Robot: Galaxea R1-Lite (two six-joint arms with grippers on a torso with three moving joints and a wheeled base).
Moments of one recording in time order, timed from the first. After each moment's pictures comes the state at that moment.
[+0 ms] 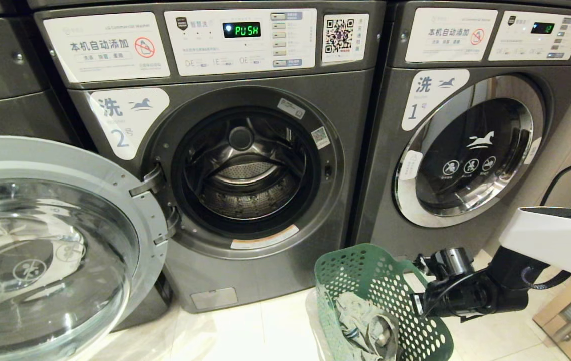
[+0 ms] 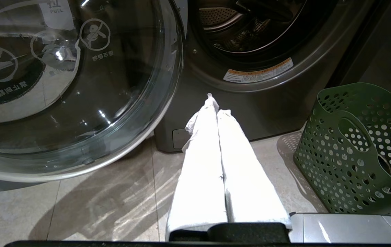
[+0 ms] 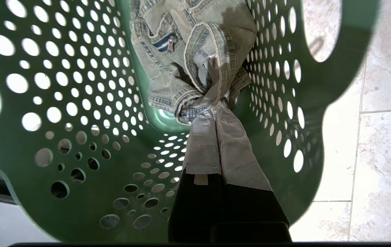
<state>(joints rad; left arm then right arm) 0.00 0.00 -0.01 0.02 0.00 -0.02 0.04 2.43 -0.89 -0.54 0.13 0.02</state>
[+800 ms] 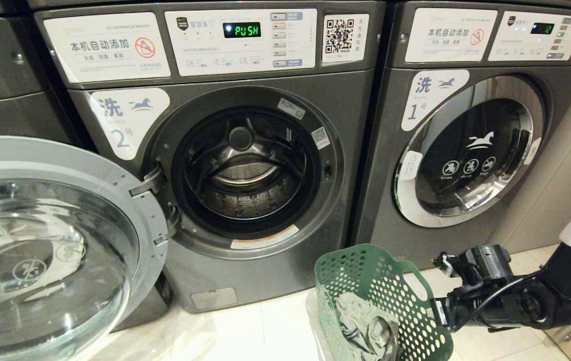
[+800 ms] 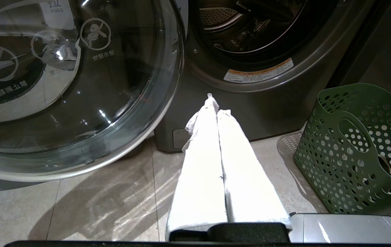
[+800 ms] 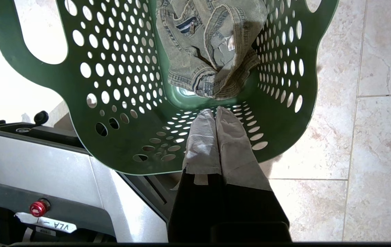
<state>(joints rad) 0.00 0.00 -0.01 0.02 0.00 -0.02 0.05 2.13 -0.61 -0.56 0.16 0.01</state>
